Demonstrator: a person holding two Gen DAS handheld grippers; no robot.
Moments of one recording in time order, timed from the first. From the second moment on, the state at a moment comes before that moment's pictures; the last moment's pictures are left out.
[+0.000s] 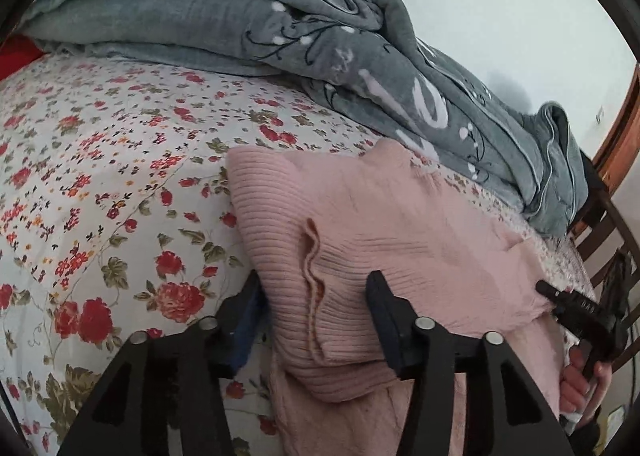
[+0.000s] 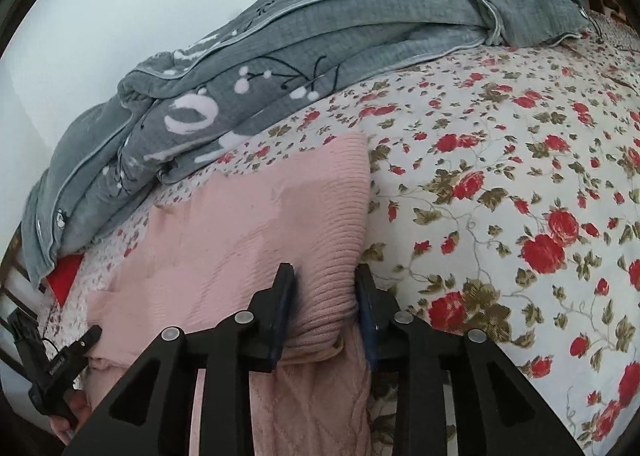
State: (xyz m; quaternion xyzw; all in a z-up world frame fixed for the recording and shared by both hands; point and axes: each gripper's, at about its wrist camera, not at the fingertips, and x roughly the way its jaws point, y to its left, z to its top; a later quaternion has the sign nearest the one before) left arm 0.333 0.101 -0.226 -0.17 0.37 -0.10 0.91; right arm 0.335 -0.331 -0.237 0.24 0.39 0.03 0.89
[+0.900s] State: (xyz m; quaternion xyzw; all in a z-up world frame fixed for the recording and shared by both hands) left arm 0.151 0.063 -0.220 -0.12 0.34 -0.12 0.92; right arm 0.127 -0.328 -0.212 0.15 0.37 0.03 0.92
